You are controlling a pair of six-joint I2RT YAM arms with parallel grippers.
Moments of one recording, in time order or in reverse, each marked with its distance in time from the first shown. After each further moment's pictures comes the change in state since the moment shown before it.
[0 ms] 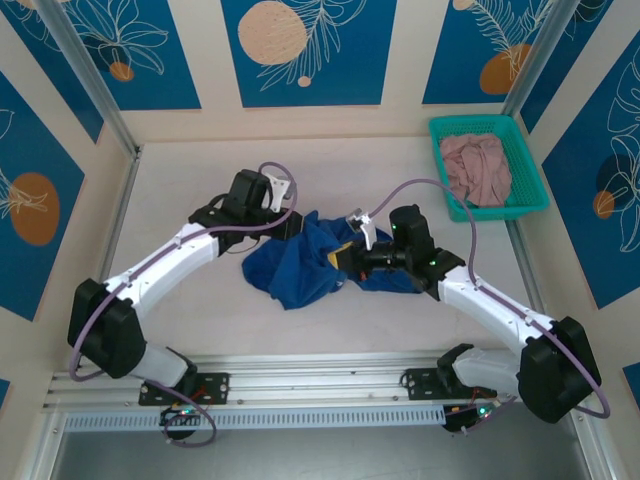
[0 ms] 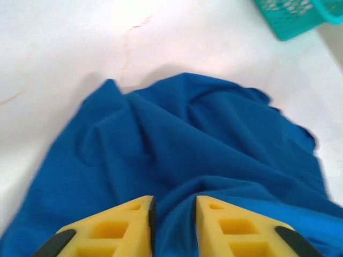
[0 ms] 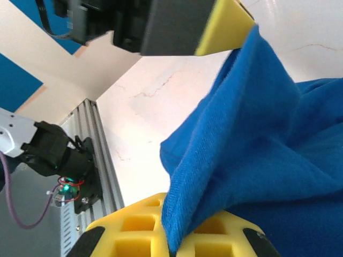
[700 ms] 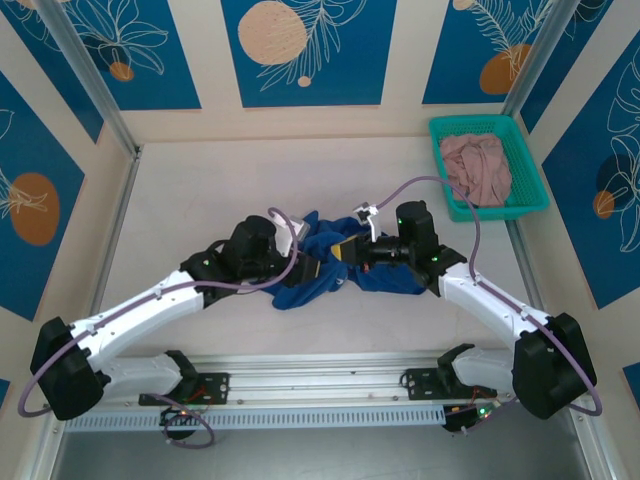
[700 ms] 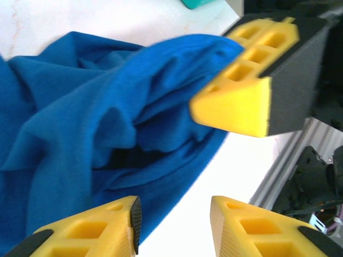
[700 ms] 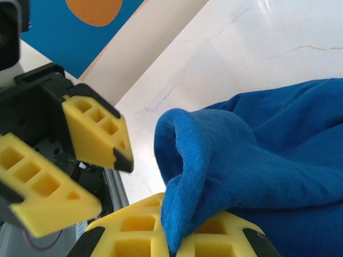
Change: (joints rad) left arm -0.277 -0.284 -0.270 0.131 0.013 -0.102; right arm -0.057 0.028 -0.002 0.065 -0.037 0.103
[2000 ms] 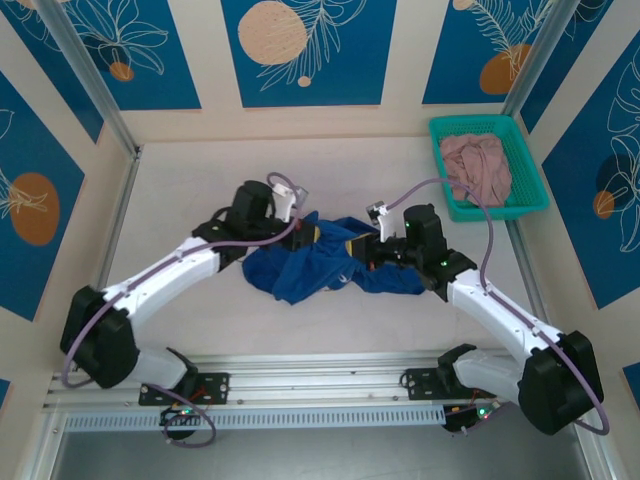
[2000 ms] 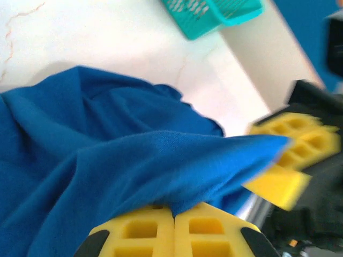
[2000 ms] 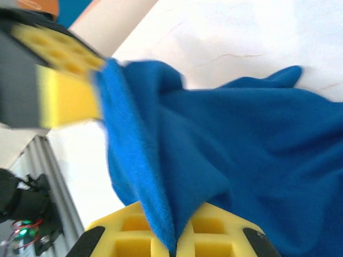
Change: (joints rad) left arm 0.228 0.192 0.150 0.071 0.288 -0.041; right arm -0.022 -0.093 -0.007 -0.137 0.242 -0.061
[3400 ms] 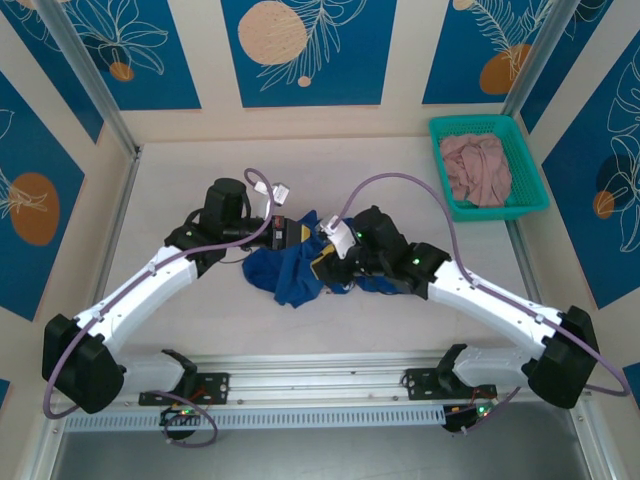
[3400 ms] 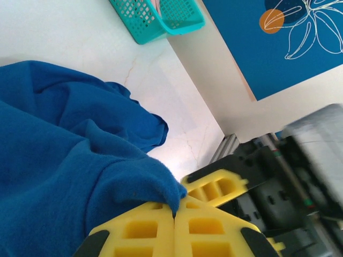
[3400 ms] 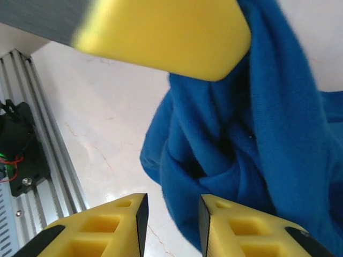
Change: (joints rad) left arm 0.070 -0.114 -0.031 -0.020 0.179 -0.104; right arm 0.385 0.117 0.267 -0.284 0.289 -0.210
